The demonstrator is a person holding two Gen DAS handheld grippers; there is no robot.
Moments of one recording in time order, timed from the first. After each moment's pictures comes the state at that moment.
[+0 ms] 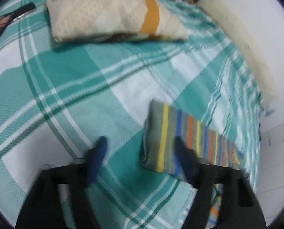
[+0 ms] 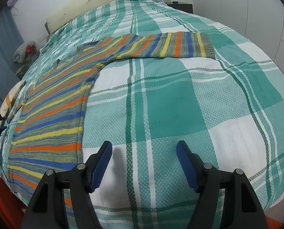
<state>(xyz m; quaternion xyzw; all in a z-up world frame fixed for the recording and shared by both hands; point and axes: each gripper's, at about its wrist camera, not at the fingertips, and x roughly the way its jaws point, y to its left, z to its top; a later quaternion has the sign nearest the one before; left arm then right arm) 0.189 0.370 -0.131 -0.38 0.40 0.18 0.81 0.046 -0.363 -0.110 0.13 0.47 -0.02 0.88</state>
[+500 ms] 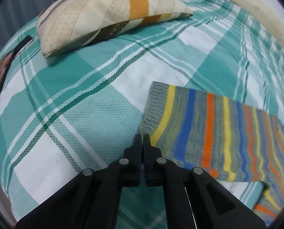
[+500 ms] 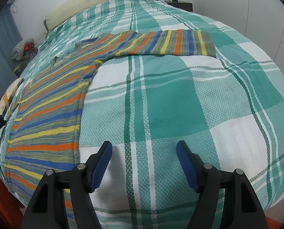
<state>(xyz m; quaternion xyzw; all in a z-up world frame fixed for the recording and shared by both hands) 0.222 0.324 -0.154 -0.20 0.49 0.26 0.81 0.050 -0.361 -0.114 0.12 0.47 -0.03 0.87</state>
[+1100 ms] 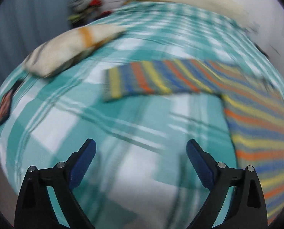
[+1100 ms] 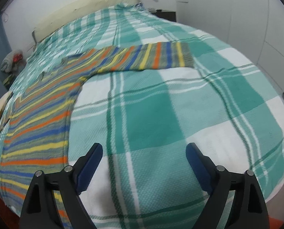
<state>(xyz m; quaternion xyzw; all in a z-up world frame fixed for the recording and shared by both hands) 0.114 0.199 -0.120 -0.04 0.43 0.11 0.90 0.041 -0.374 -0.100 0.12 0.44 -0.10 0.89</state>
